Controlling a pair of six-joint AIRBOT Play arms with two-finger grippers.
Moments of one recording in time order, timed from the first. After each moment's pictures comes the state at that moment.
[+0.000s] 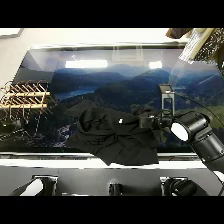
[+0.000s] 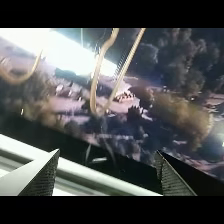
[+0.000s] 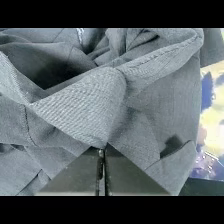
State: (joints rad) left arm 0.52 -1.06 0.89 1.46 -1.22 -1.41; right arm 0.50 -0.86 0.94 -1.66 1.15 2.03
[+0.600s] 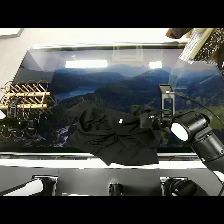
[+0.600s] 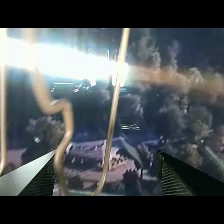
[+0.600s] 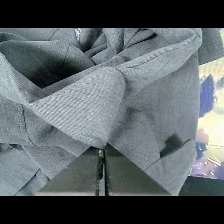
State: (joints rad) left arm 0.44 -1.30 0.88 1.46 -0.99 -1.21; right arm 0.50 -0.86 0.94 -1.66 1.15 2.04
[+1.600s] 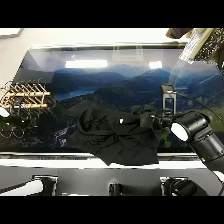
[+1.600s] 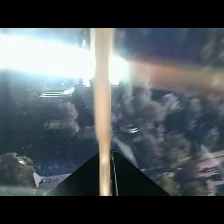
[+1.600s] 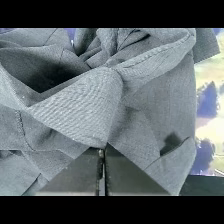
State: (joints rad) left arm 0.42 -1.33 0.92 1.42 -0.98 -1.20; right arm 0.50 -0.86 0.94 -1.69 1.15 2.09
